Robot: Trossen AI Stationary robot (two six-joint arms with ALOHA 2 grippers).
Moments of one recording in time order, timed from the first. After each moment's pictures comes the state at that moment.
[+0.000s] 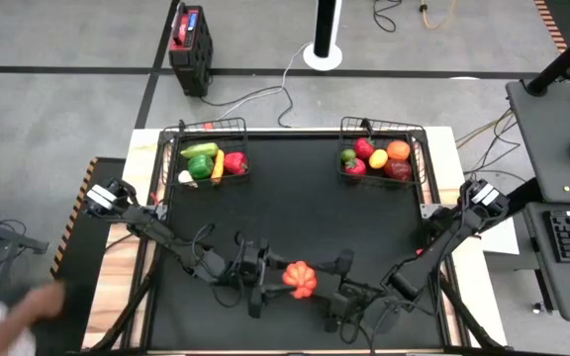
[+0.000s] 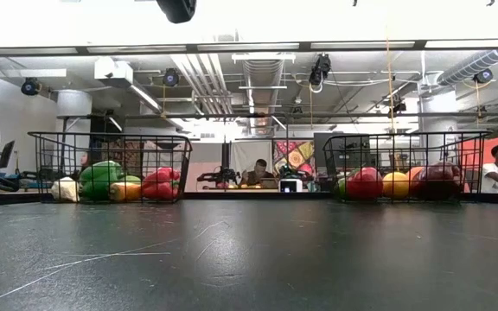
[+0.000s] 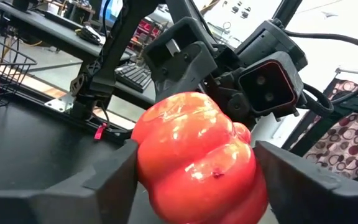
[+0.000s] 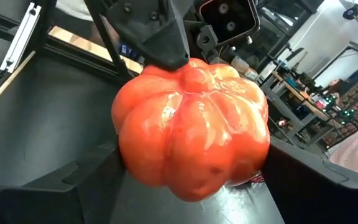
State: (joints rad) left arm -0.55 1.68 0.86 0.92 -0.51 -0.46; right arm 0.74 1.72 1.17 0.23 1.02 -0.25
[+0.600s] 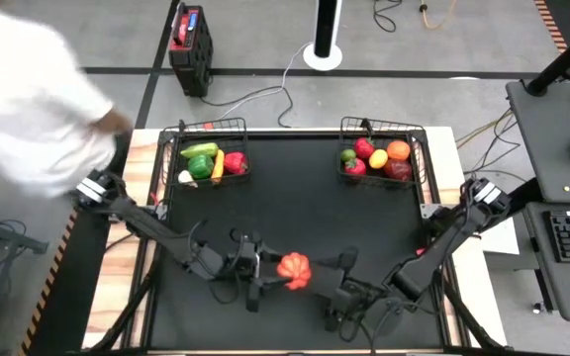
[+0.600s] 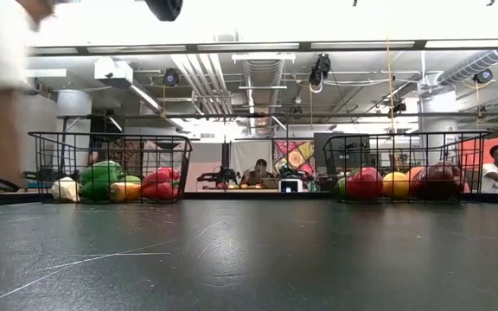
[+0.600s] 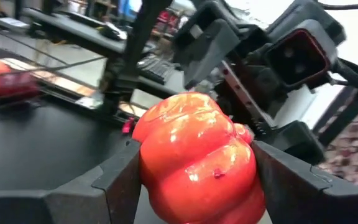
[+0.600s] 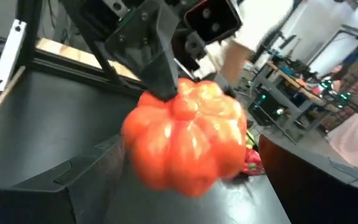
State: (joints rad) left arm -0.55 1.59 0.86 0.73 -0.56 -0.43; right arm 0.74 1.70 1.23 0.13 1.05 -0.15
